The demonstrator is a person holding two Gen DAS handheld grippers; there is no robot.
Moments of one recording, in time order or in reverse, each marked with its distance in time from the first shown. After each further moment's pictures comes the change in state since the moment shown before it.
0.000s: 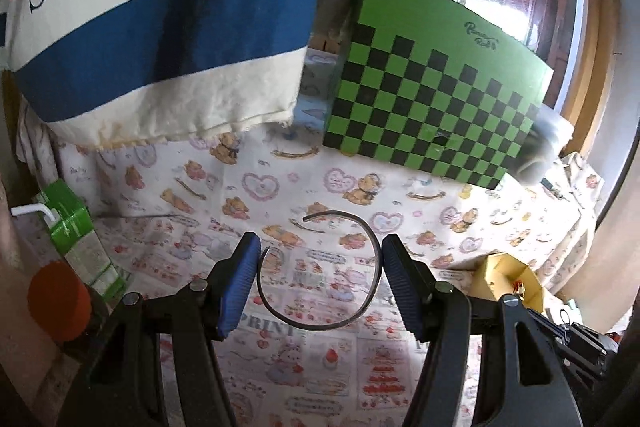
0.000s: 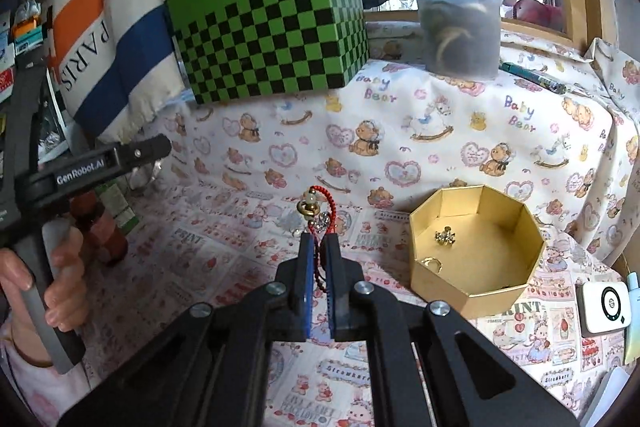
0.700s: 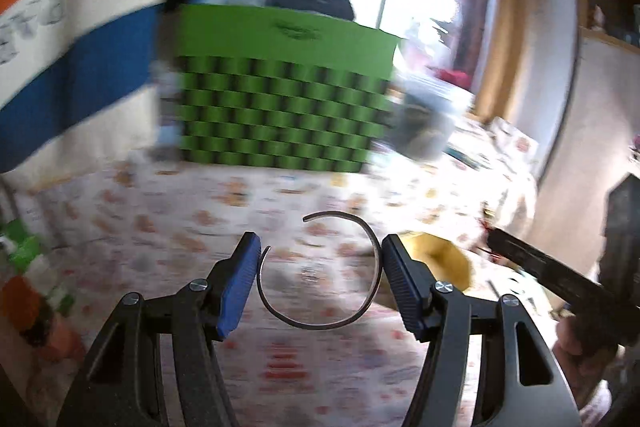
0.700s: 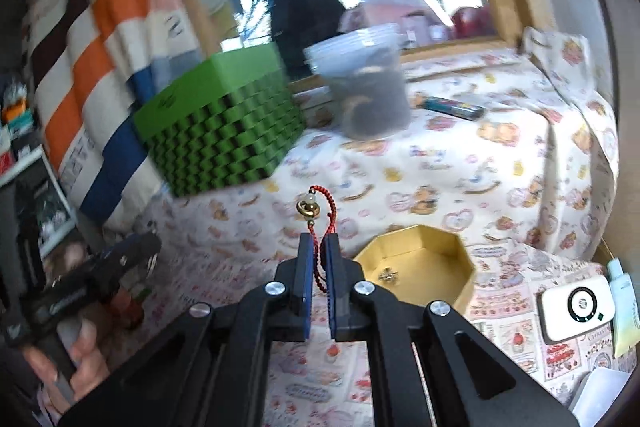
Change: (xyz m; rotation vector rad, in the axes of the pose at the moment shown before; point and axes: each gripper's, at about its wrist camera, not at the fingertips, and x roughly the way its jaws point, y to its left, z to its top) left arm -0.026 -0.092 -0.008 0.170 0.012 -0.202; right arm -0.048 -0.082 0.017 0.255 -0.141 0.020
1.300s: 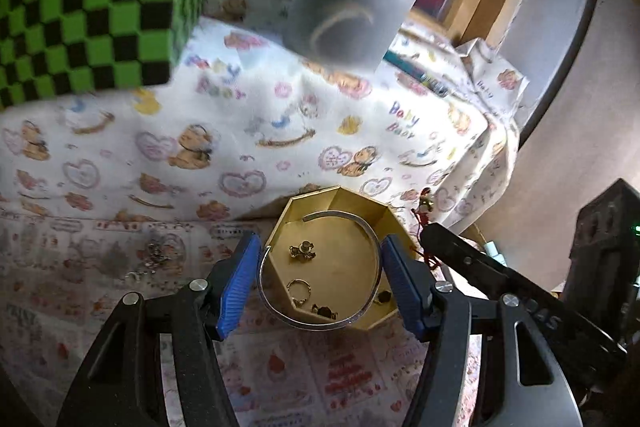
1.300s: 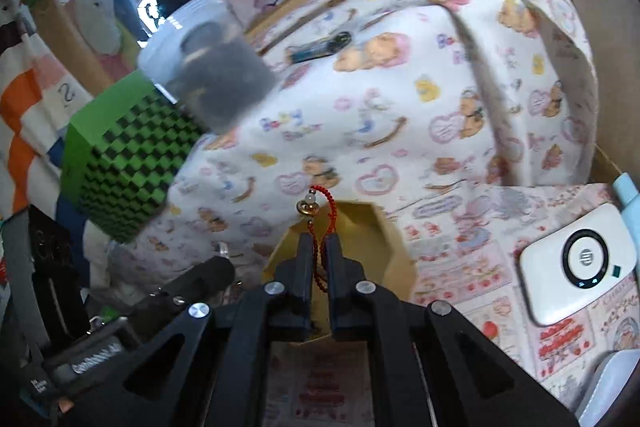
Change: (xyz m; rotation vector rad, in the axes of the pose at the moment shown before) left arm 0.127 -0.083 0.001 -0.035 0.296 -0.149; right arm 0.030 -0.087 -0.001 0.283 0.098 -0.030
